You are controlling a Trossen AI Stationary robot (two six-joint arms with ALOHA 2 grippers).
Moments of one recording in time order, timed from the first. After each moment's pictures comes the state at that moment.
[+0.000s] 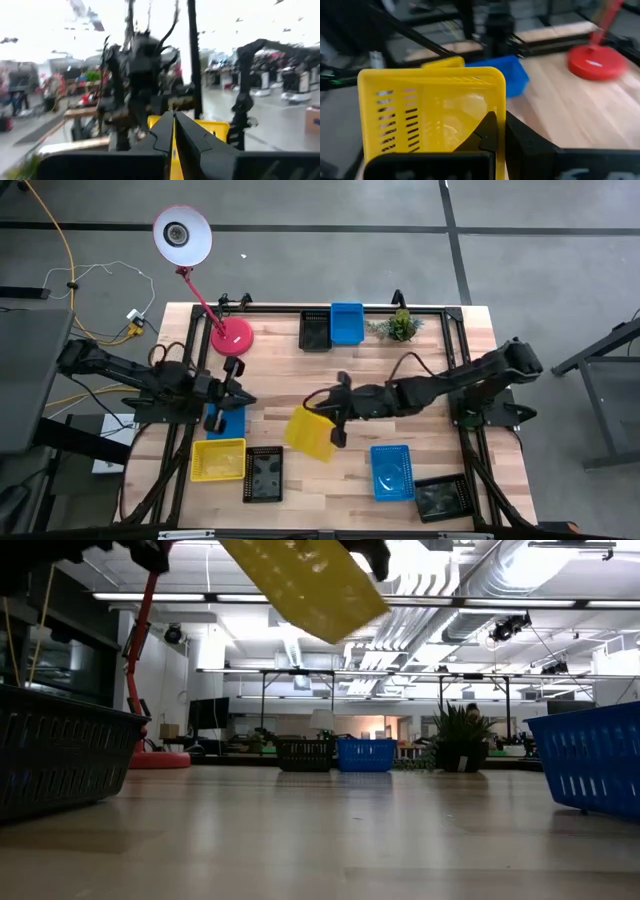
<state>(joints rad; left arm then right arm) -0.13 0.61 0.23 0.63 0.00 0.10 0.25 1.61 1.20 0.02 0.25 0.24</state>
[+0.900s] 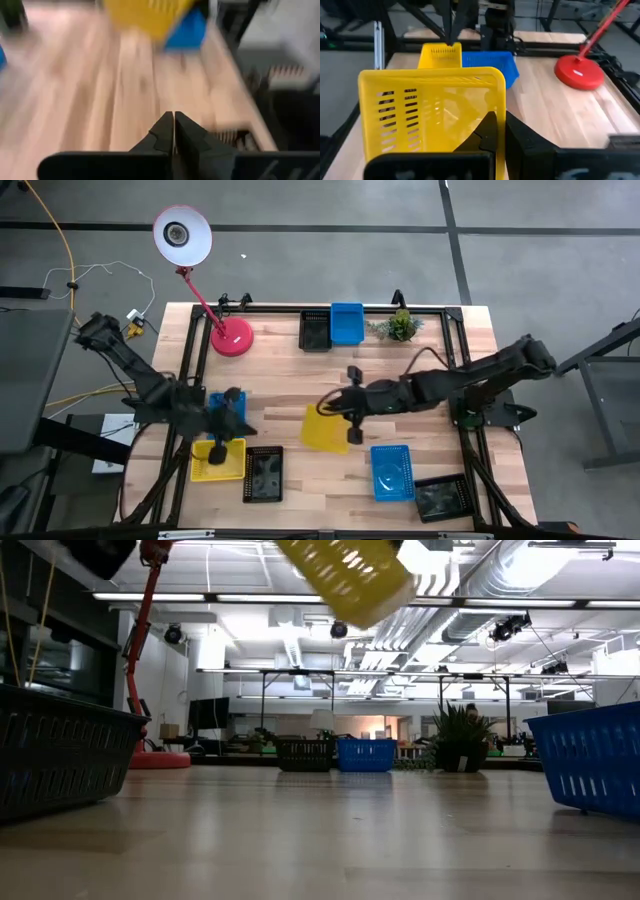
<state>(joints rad) -0.58 0.92 0.71 -0.46 -0.47 -0.43 0.27 1.48 1.20 -0.17 0.27 0.07</state>
